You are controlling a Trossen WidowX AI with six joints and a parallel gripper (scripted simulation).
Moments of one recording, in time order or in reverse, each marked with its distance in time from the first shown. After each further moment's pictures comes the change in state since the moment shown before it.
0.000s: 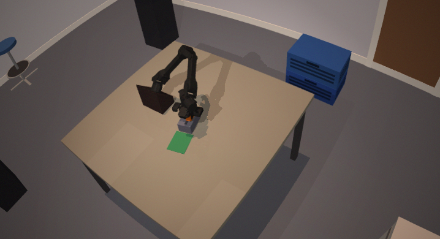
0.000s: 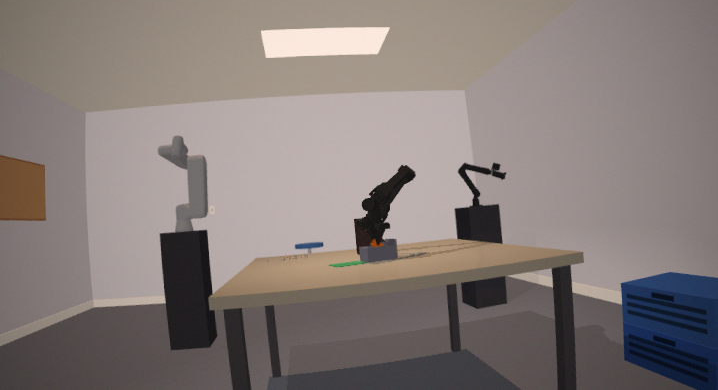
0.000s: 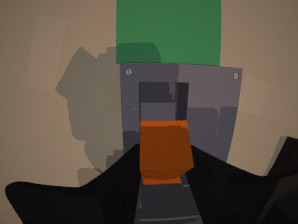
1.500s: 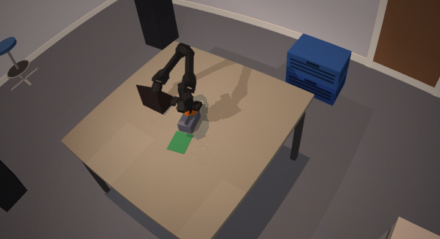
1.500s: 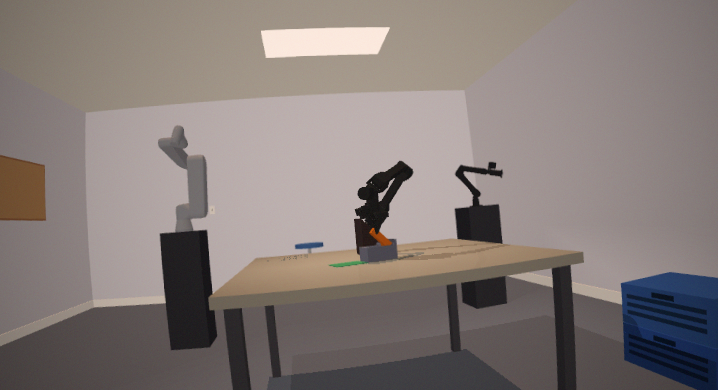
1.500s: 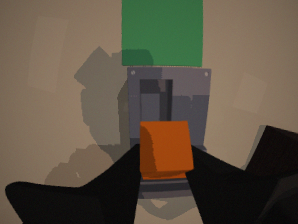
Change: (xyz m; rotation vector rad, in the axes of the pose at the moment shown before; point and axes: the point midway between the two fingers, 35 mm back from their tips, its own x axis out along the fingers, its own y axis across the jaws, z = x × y) arm -0.051 -0.001 0.001 0.007 0.001 -0.004
